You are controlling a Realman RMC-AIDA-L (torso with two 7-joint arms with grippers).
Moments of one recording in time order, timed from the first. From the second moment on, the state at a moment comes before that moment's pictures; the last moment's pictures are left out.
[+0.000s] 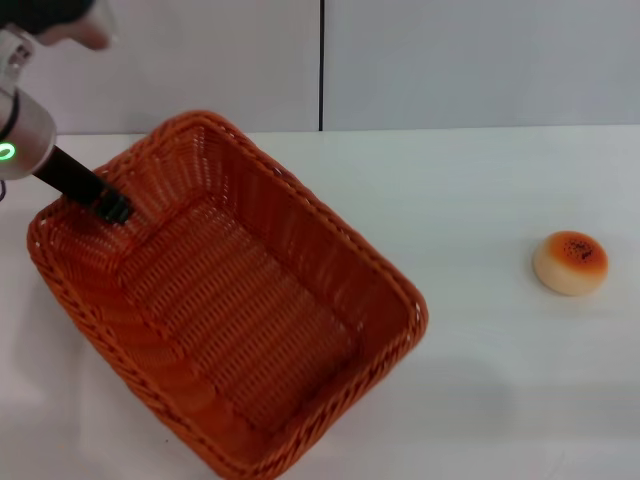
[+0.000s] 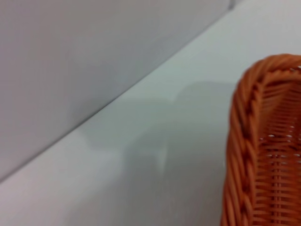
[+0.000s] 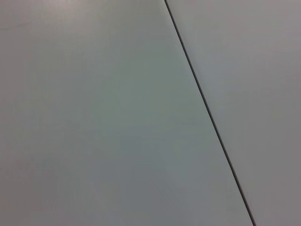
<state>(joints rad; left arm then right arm) -0.61 -2.07 1.26 1.38 2.83 1.56 -2.59 0.32 2.08 -0.26 0.02 -1.10 -1.76 0.50</state>
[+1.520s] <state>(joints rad) -0.69 -2.07 0.75 1.19 2.88 1.69 -2.88 0.42 2.03 -0.23 -0.13 -1.11 -1.60 0.64</state>
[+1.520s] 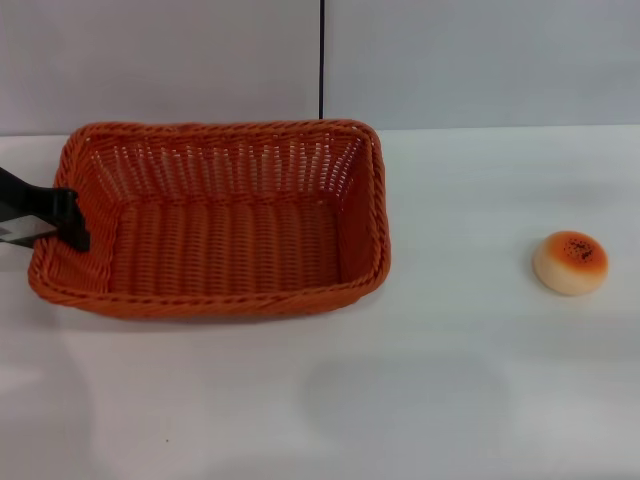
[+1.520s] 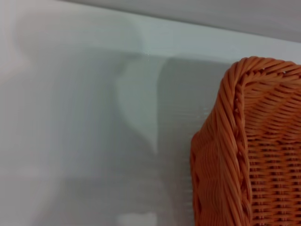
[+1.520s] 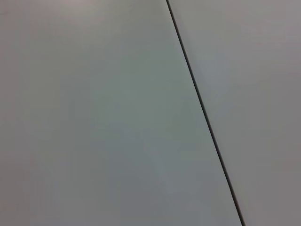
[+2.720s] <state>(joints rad) -0.68 -2.06 0.81 1.23 2.87 1.66 -2.87 0.40 2.04 -0.25 -0.14 -1.11 -1.60 0.64</state>
